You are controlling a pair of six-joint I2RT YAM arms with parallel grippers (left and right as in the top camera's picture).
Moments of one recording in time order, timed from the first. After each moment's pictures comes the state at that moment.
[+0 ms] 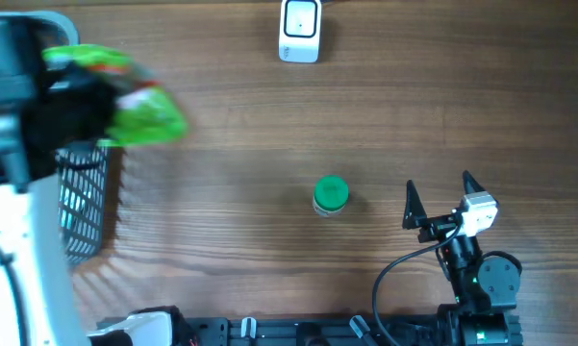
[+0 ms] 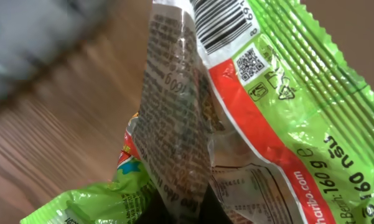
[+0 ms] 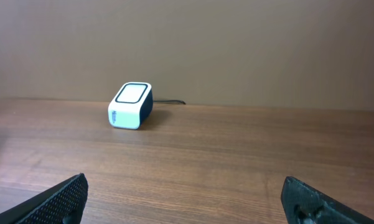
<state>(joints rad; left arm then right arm) 0.03 1.42 1.89 -1.42 0.07 -0.86 0.03 0.03 0.01 0.01 -0.14 0.03</state>
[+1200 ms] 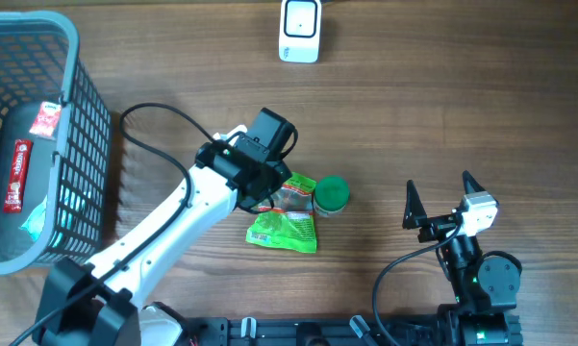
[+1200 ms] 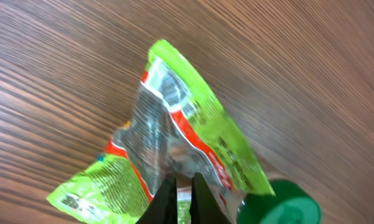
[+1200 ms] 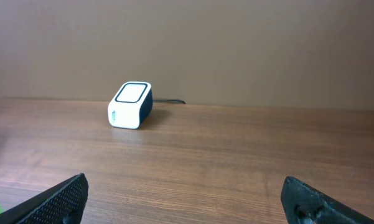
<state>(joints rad) -0.60 1.52 1.11 -0.83 -0.02 -1.17 0.03 0.03 0.01 0.01 -0.14 0.03</state>
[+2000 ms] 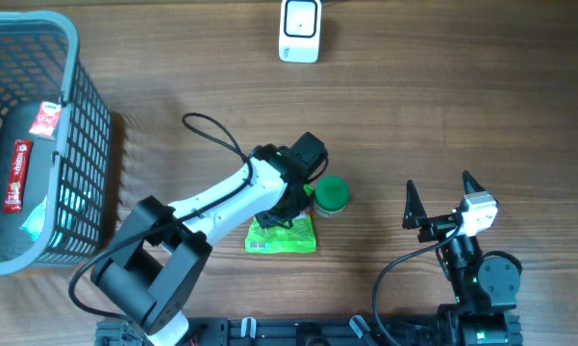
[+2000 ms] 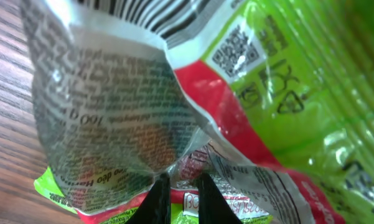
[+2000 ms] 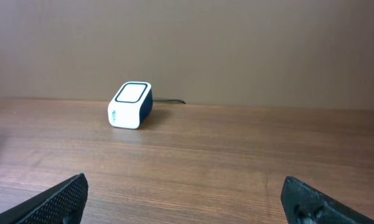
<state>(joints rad) -0.71 1.81 1.12 -0.89 0.00 -1.17 0.03 0.03 0.01 0.01 -0.14 0.03</state>
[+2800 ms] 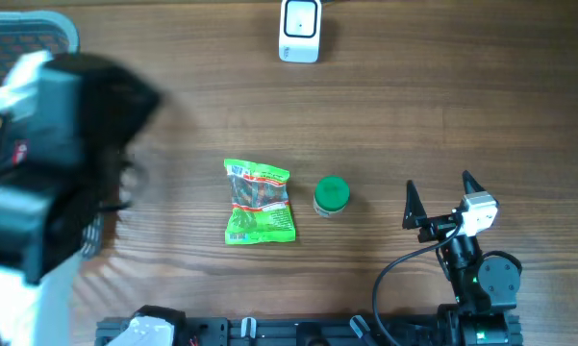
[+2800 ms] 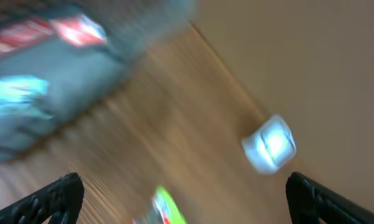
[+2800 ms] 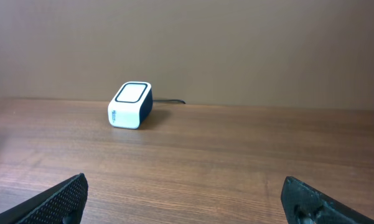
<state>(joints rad) -0.20 1.25 1.85 -1.38 -0.39 -0.99 0.03 0.03 0.01 0.01 -0.14 0.03</state>
